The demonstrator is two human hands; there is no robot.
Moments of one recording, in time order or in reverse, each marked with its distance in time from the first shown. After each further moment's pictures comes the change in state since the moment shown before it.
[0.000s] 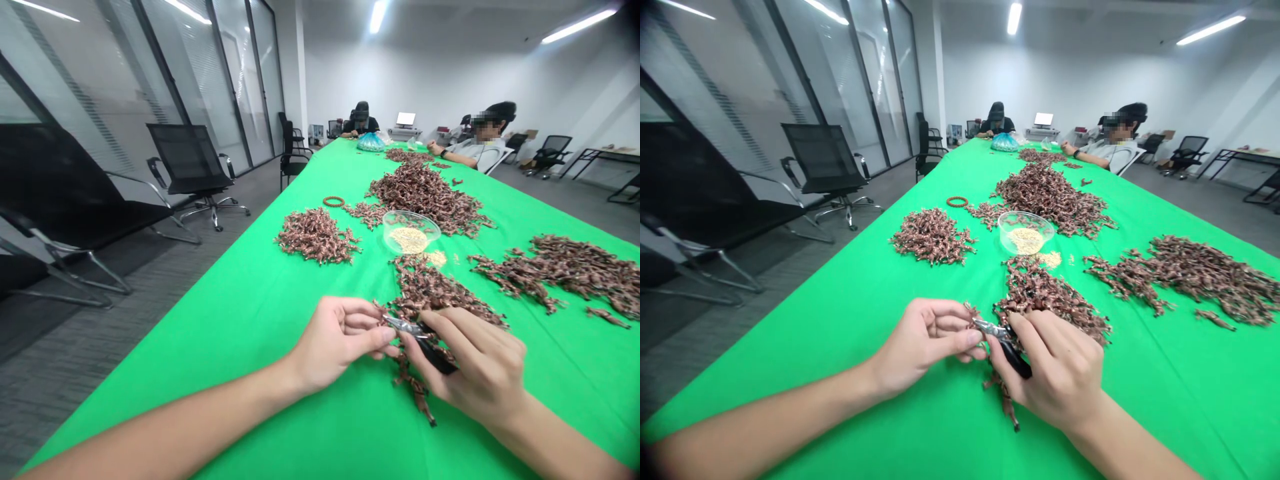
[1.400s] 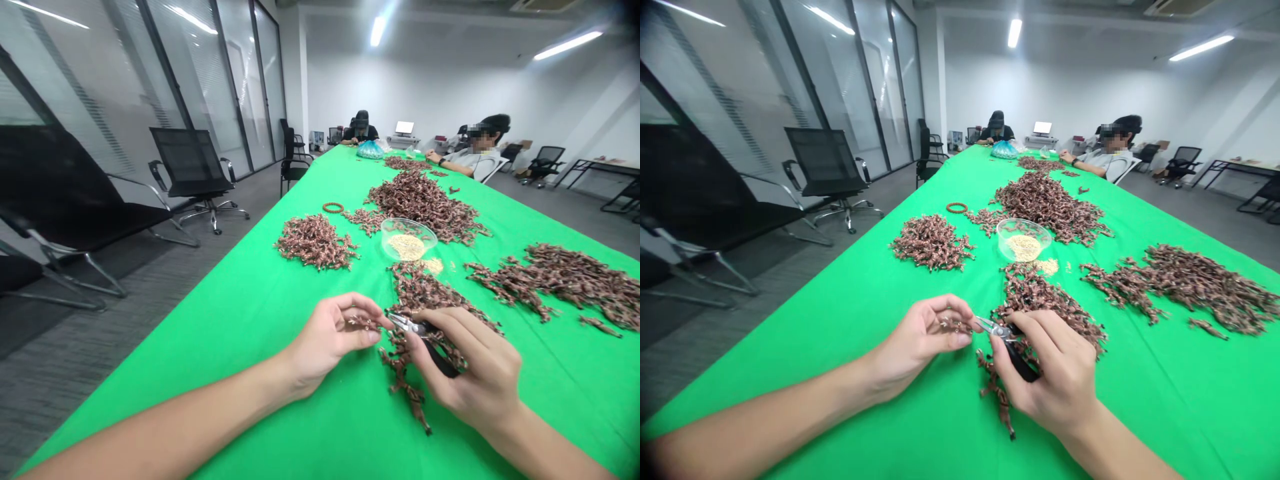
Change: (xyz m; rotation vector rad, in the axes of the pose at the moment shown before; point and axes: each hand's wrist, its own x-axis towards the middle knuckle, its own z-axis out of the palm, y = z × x) left_hand 0.004 0.002 -0.007 -0.073 -0.016 0.109; right_hand 0.008 -0.003 -0.001 0.295 0.003 0.223
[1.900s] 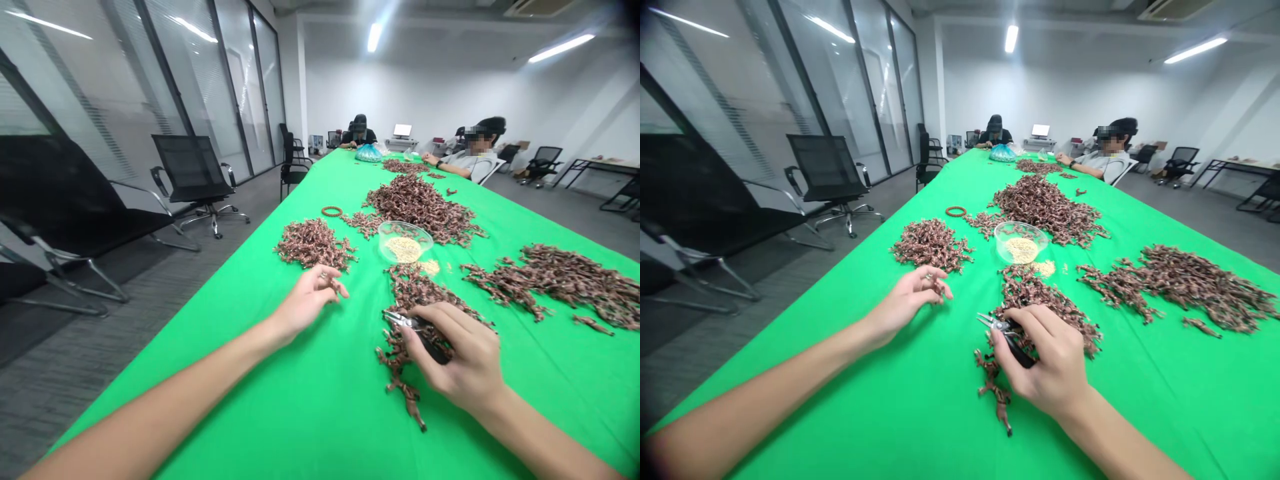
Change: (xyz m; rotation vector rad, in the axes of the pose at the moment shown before) left_hand 0.030 0.024 -0.046 0.412 0.209 0.067; right_hand 0.003 0.011 0.002 0.031 -0.061 0.008
